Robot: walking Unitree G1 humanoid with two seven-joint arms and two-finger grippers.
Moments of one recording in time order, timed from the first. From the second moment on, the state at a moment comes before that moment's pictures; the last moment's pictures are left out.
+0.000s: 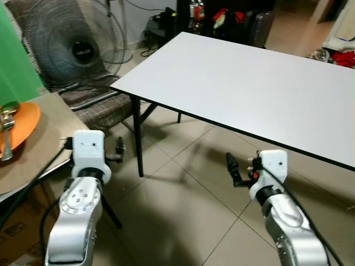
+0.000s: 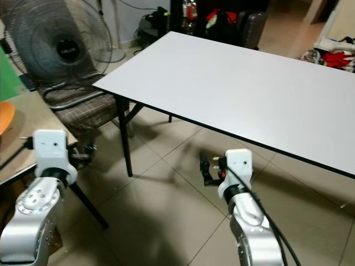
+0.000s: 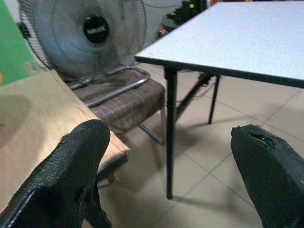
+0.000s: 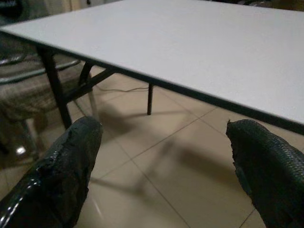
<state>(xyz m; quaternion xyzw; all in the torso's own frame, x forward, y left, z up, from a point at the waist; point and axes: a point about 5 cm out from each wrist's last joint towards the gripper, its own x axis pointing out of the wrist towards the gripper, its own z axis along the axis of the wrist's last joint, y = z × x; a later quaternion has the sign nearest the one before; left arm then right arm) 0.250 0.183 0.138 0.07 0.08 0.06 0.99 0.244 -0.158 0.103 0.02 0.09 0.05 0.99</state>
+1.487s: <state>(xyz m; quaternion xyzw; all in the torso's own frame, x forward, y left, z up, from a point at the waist) 0.241 0.197 0.153 0.09 0.01 0.11 0.99 0.258 -0.133 0.115 0.02 0.05 0.14 0.99</state>
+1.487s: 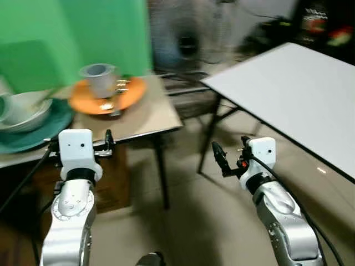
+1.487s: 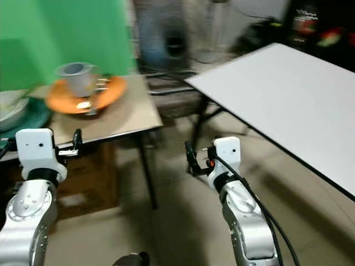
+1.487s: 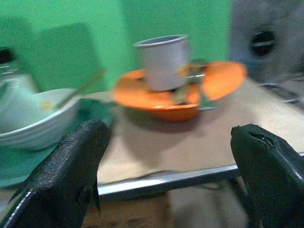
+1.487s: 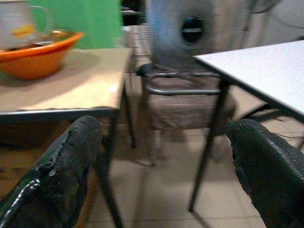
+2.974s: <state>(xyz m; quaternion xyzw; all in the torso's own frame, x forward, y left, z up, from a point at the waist) 0.231 0.176 0.166 0.11 0.01 0.01 0.99 0.266 -0.128 0.126 0.08 0.03 0.20 0.98</state>
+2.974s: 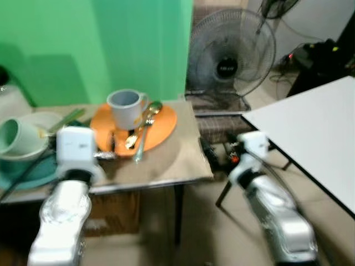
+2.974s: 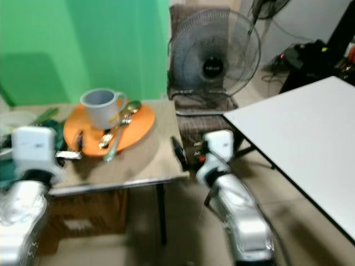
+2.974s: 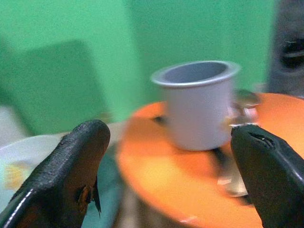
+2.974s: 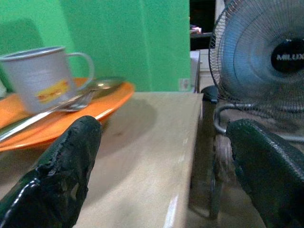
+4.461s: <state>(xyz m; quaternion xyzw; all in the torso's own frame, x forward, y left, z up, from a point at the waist) 0.216 0.180 0.174 0.16 -0.02 0.03 0.99 0.253 -0.130 0.126 0.13 0.02 0.19 0.97</state>
